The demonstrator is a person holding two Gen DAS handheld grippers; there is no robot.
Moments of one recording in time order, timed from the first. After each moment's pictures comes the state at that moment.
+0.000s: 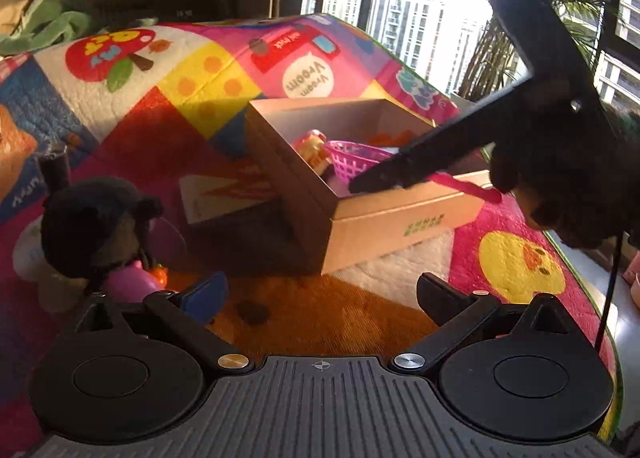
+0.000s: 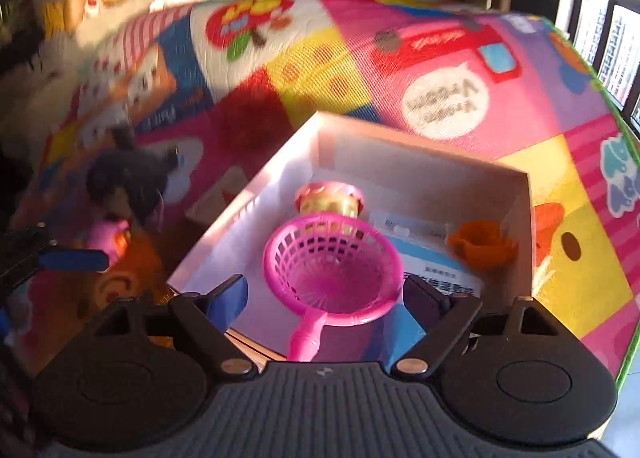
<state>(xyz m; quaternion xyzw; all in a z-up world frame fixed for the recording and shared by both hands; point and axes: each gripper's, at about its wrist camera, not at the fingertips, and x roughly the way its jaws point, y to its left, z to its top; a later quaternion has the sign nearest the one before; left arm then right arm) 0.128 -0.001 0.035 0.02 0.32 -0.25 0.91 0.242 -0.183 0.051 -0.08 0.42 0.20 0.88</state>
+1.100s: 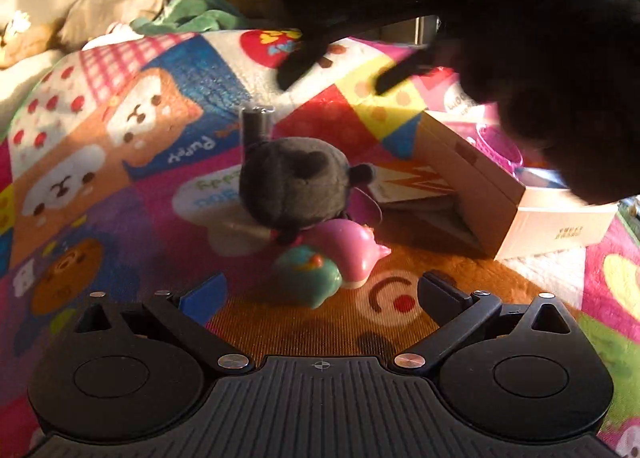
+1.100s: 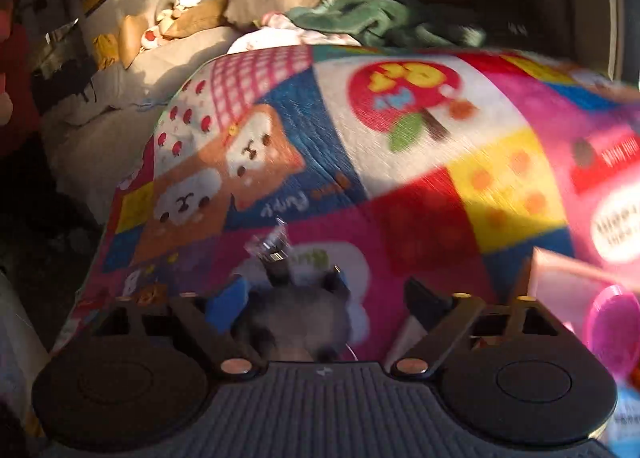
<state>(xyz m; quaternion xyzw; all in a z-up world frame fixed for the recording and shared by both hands) 0.108 0.087 0.020 -0.02 0.28 -0.07 0.96 0.261 -0.004 0.092 -0.06 0.35 0.29 0.89</state>
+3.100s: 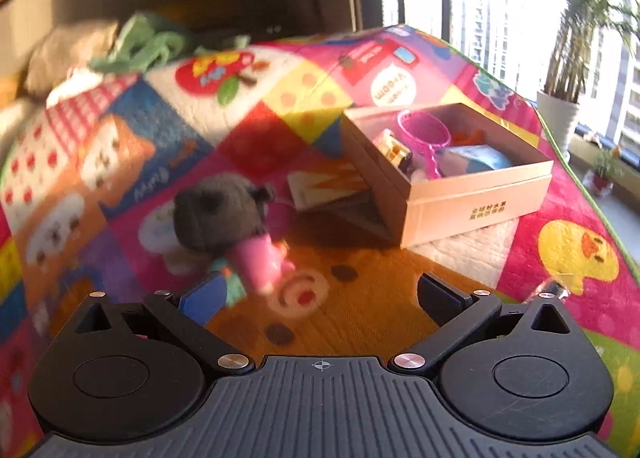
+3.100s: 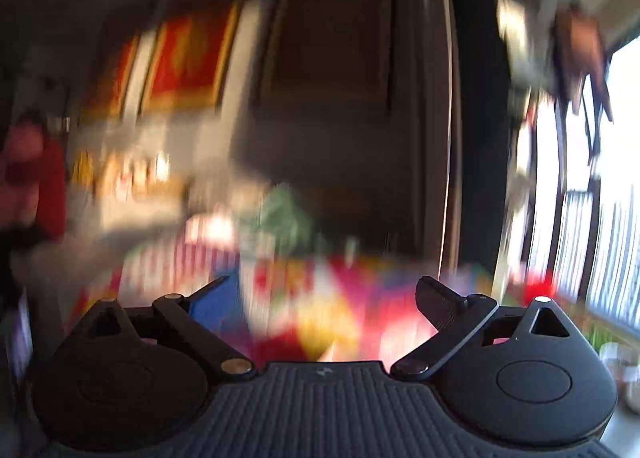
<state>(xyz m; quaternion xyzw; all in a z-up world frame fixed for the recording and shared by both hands) 0.072 0.015 0.062 0.05 0.32 -0.10 0.94 0.009 -0.208 0.202 -0.04 -0.05 0.19 0.98</state>
